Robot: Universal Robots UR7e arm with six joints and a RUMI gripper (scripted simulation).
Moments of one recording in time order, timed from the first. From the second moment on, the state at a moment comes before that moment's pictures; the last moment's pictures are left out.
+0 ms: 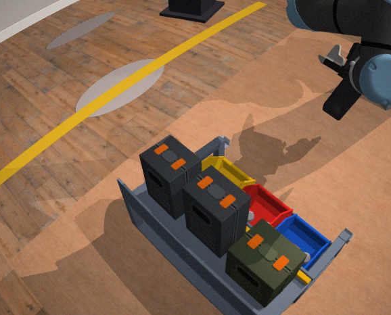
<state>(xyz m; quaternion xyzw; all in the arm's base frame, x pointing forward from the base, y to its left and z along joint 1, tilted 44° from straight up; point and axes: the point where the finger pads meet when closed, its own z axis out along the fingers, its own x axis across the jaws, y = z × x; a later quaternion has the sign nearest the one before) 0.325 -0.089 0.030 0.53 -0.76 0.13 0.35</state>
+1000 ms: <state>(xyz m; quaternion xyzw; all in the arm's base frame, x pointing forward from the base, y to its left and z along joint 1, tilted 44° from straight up) 0.358 -0.061 0.052 0.58 -0.77 0.05 0.25</state>
